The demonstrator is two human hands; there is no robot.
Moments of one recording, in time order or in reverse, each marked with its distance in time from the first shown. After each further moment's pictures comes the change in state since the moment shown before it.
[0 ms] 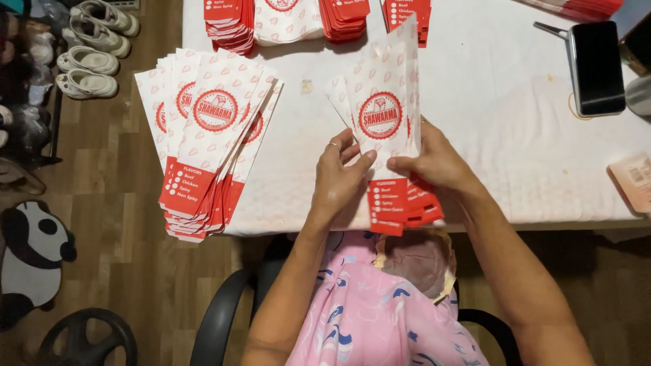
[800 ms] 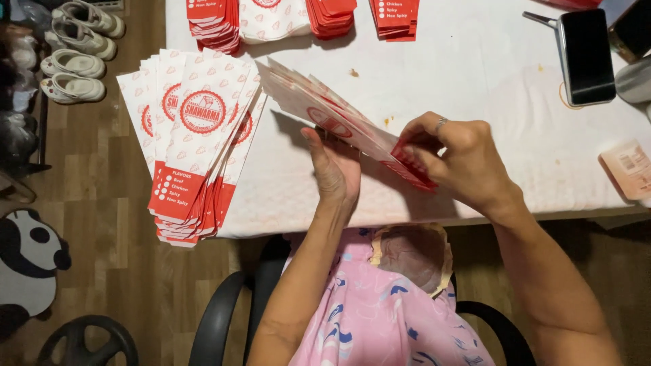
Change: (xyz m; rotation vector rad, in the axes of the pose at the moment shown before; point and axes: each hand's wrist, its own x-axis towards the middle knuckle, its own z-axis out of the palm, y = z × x) left_hand 0.044 -0.042 0.040 -1.145 0.035 0.221; right_hand -0.053 -0.075 -0.006 -0.624 0.158 -0.412
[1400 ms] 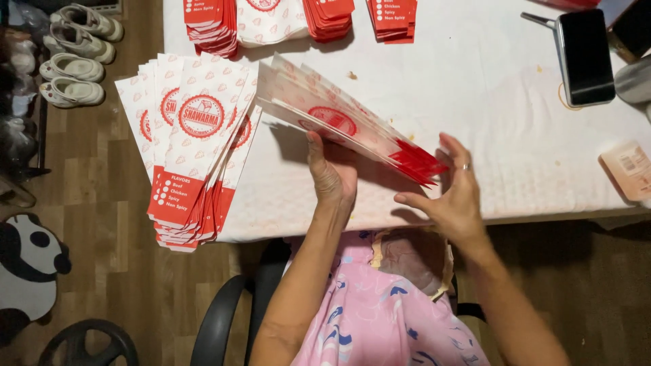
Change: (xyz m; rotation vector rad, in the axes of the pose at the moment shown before) left_hand 0.005 -0.004 -0.007 -0.176 0.001 0.071; right_hand -0.062 0.039 0.060 0.282 0.220 0.360
